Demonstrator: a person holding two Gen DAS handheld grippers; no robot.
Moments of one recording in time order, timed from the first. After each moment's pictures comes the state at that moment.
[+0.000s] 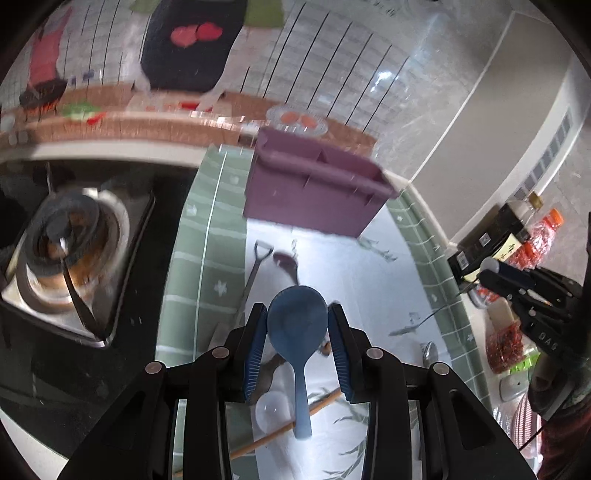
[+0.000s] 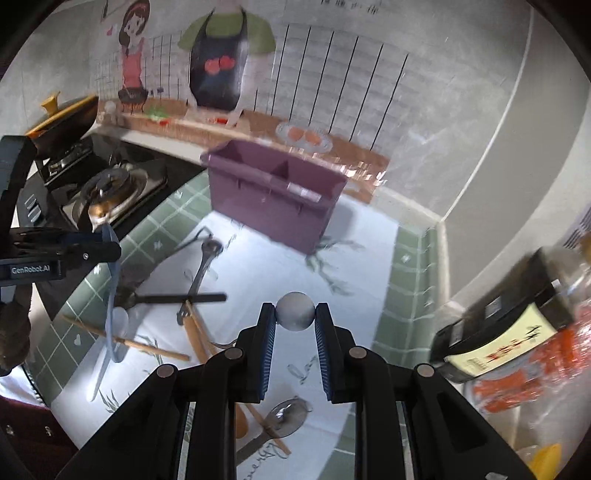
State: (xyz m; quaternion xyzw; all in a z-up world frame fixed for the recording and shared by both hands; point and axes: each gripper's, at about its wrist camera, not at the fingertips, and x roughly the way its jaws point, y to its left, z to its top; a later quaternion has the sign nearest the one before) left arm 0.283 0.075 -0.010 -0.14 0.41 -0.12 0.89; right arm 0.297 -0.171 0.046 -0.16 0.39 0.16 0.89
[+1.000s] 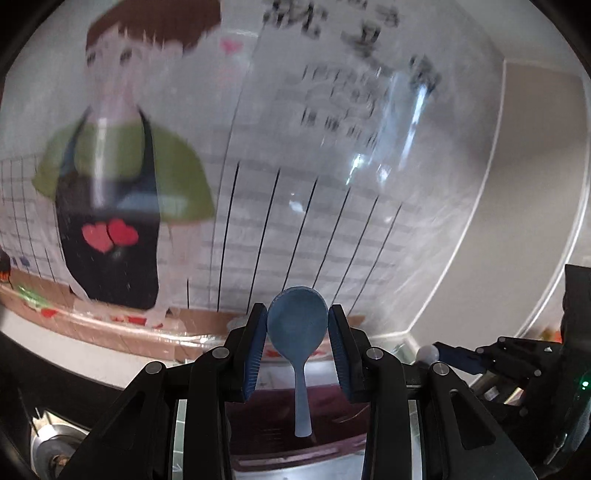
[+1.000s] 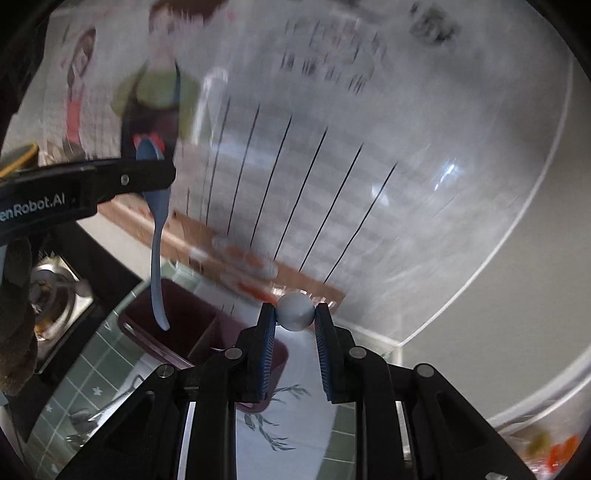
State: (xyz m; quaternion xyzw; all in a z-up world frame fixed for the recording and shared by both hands) left arm 0.481 0.058 0.101 -0.10 0.25 -0.13 0.95; right arm 0.471 -0.109 0.087 -0.20 0.35 0.10 0.91
